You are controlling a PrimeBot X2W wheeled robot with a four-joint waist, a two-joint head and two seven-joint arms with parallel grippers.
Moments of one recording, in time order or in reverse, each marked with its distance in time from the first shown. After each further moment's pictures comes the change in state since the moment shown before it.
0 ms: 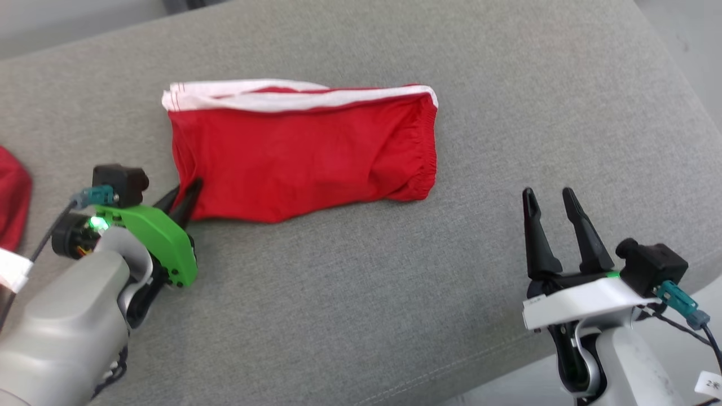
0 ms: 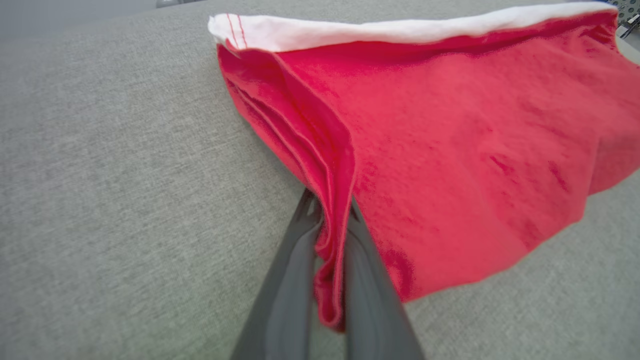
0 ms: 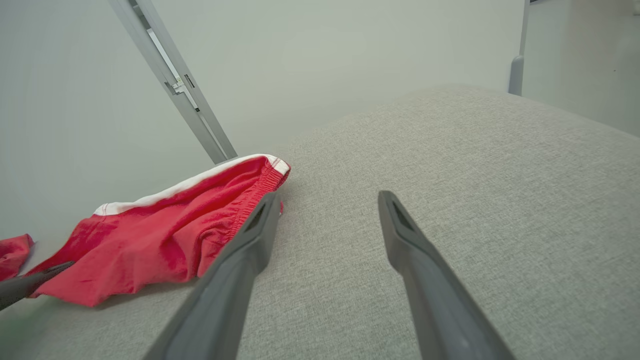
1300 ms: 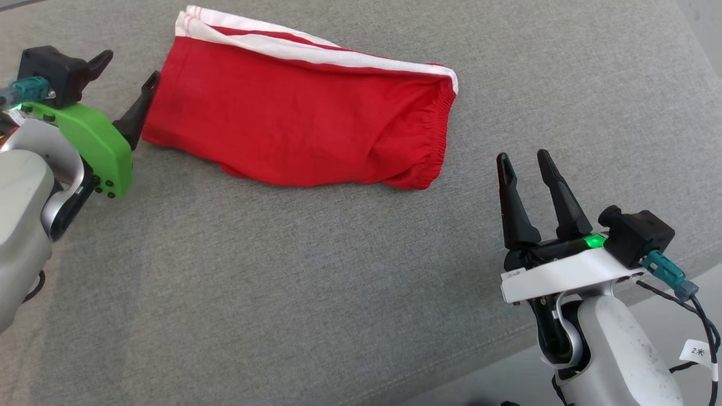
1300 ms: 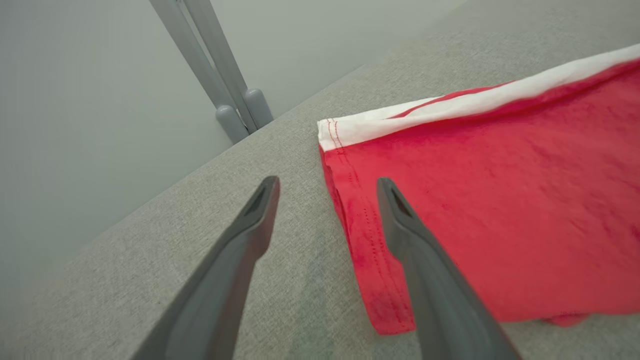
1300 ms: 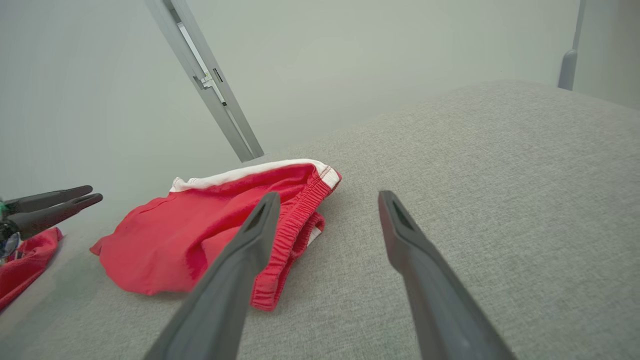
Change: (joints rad) left arm -0.211 0.131 0.116 -0.119 0.314 -0.001 0.086; right arm -0.084 -0.001 0.072 -0.029 0.027 0.000 0.000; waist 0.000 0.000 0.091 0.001
